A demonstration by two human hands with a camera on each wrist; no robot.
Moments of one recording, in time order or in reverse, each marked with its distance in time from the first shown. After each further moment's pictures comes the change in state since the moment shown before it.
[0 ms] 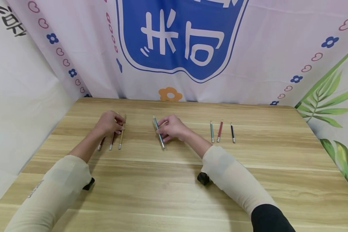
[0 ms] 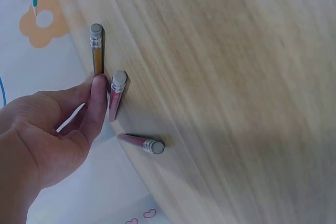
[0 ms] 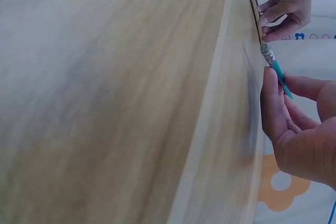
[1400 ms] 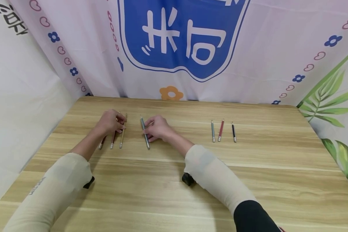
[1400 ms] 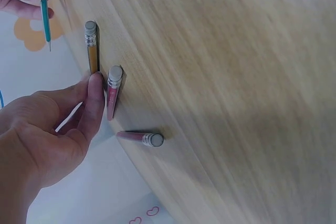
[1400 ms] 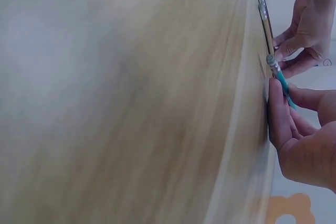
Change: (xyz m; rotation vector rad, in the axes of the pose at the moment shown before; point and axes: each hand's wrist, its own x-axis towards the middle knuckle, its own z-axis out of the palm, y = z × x) left_hand -0.002 0.003 -0.001 0.011 -0.028 -0.019; right_hand 0.026 -0.006 0.050 0.010 0.041 -0.022
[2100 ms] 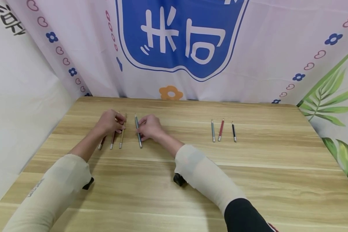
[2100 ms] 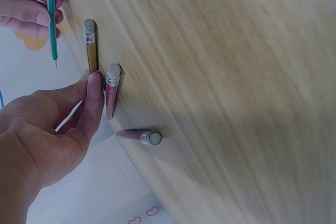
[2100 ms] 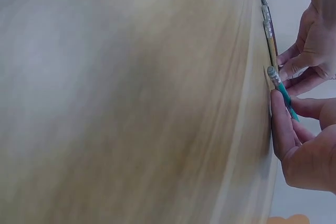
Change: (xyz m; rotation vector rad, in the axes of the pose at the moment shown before) left_hand 0.003 -0.001 0.000 -0.008 -0.004 -0.012; right_hand 0.011 -0.006 0.028 -0.029 0.128 -0.060
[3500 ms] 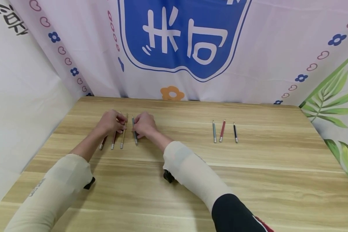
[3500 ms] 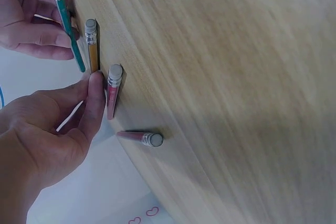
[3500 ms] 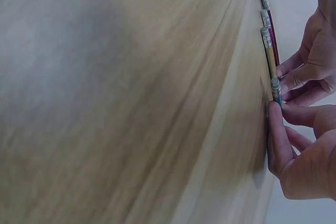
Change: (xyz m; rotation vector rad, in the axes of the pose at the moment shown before) left_hand 0.000 -0.002 -0.002 -0.015 -0.003 0.008; right_hand 0.021 -0.015 0.023 -0.188 0.100 0.057
